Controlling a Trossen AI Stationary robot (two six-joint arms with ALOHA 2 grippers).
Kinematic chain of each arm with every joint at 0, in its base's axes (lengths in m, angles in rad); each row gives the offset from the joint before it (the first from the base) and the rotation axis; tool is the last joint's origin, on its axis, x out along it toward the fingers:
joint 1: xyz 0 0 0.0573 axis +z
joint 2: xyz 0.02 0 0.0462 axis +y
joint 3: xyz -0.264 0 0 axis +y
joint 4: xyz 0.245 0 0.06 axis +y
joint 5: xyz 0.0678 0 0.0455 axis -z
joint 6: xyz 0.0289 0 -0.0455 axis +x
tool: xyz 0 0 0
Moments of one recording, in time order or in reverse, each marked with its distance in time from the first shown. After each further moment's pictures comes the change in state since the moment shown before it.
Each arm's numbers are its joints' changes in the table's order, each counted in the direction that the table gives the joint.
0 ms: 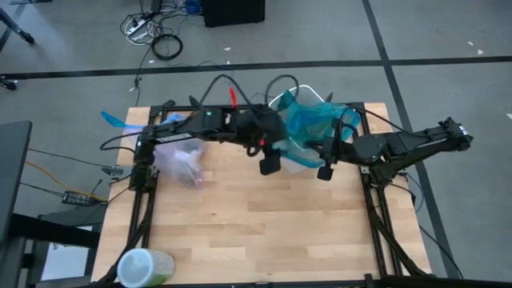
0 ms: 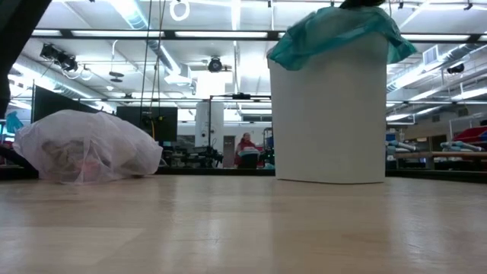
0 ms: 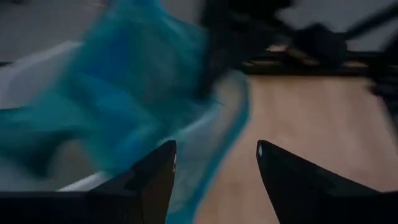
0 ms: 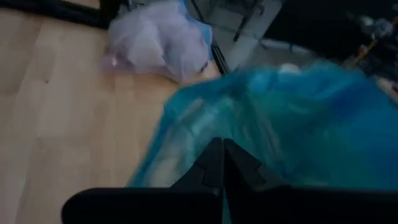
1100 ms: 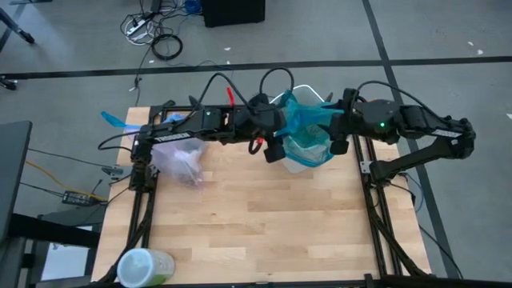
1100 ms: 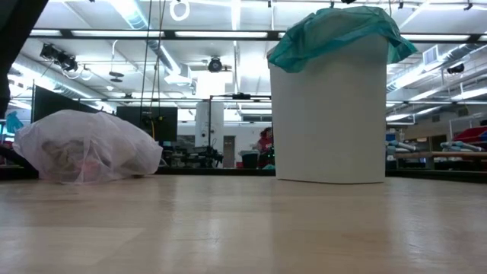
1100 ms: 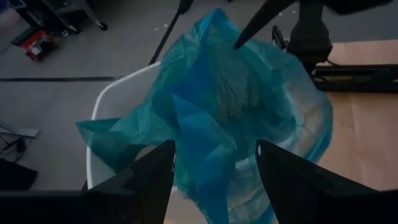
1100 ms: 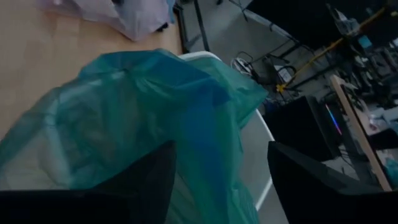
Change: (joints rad) left arm 0.007 -0.029 0.069 -0.129 -0.273 0.073; right arm -0.221 0.096 -0.433 0.464 -0.057 -0.259
